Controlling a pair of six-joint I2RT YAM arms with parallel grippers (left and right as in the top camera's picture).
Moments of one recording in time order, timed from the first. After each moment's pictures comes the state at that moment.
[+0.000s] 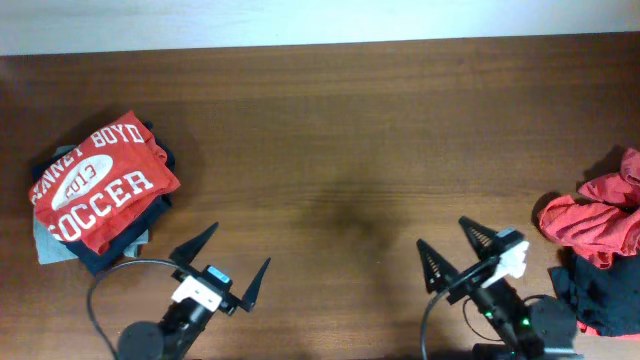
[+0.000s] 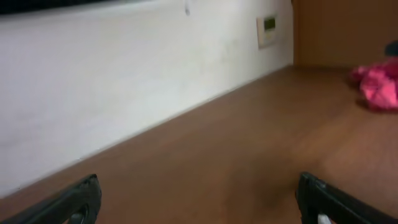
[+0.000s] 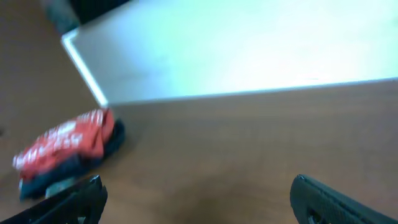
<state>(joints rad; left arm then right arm) -0.02 0.02 0.14 -0.08 0.59 0.17 -0.10 0.03 0.21 -0.22 -0.59 0.29</state>
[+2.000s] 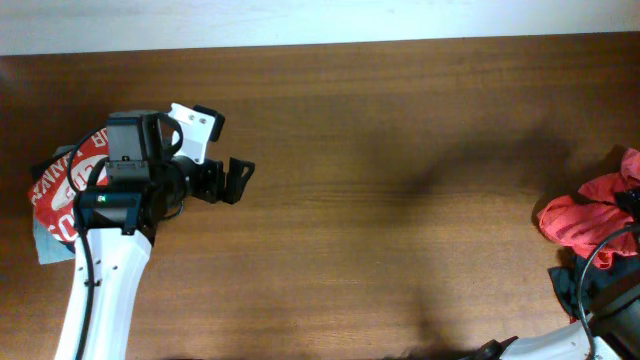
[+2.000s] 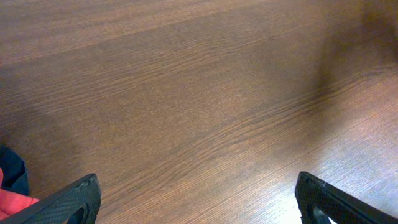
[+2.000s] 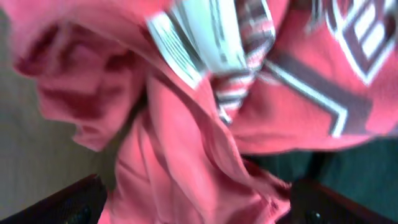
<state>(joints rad) -0.02 1.31 1.19 -0.75 0.43 0.19 -0.94 1.85 1.33 -0.72 -0.08 0.41</state>
